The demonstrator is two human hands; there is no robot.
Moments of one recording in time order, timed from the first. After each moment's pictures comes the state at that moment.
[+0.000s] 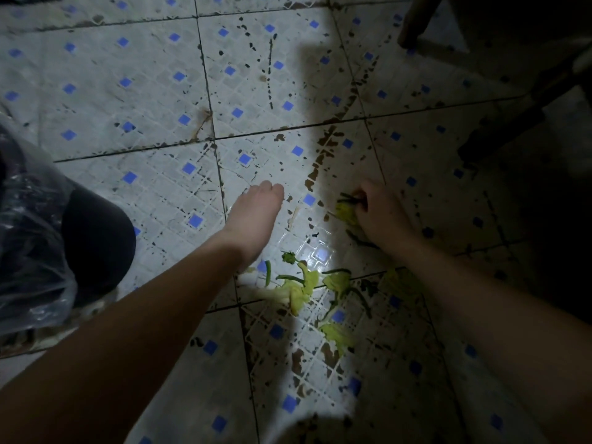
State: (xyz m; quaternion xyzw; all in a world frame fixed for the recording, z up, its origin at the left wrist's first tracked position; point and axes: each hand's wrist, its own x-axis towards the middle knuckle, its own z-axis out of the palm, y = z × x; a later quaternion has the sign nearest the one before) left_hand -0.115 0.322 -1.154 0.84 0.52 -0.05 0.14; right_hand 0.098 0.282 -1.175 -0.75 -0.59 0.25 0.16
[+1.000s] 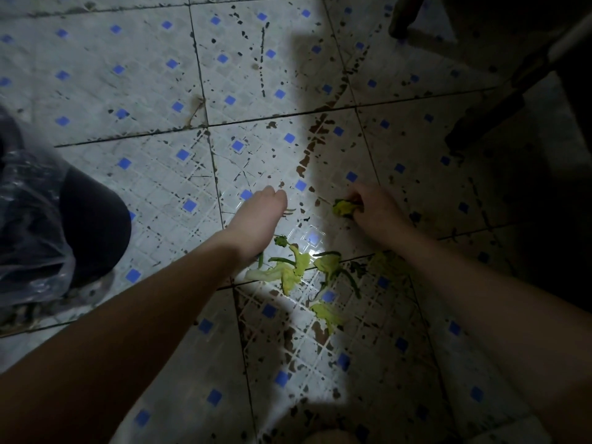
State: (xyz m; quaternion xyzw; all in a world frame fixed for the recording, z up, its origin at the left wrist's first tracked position) left_hand -0.109 0.298 -1.169 0.85 0.48 -0.05 0.20; right_hand 0.108 0.262 -1.170 -0.75 -0.59 0.30 0.07
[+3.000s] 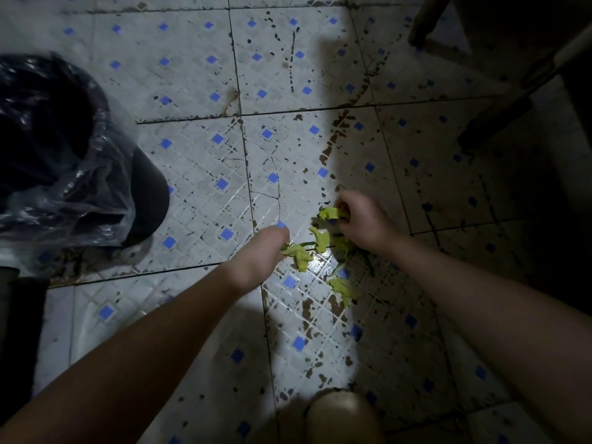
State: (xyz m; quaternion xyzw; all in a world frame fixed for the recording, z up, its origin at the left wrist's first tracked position) left_hand -0.164 0.217 -1.172 0.80 0.49 -0.06 0.35; right_hand 0.049 0.223 -1.161 -0.68 -0.65 0.32 0.11
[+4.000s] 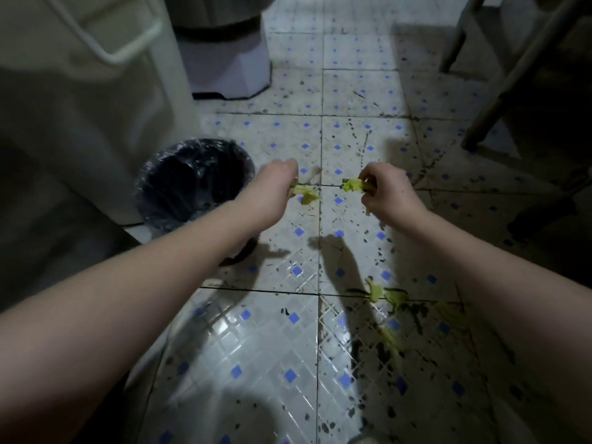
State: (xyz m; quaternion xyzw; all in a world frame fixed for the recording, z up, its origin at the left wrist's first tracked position) left_hand -0.251 0.268 -0.981 0.80 0.58 0.10 0.12; right_hand -0.033 0.291 -1.019 -0.60 -0.75 0.18 0.21
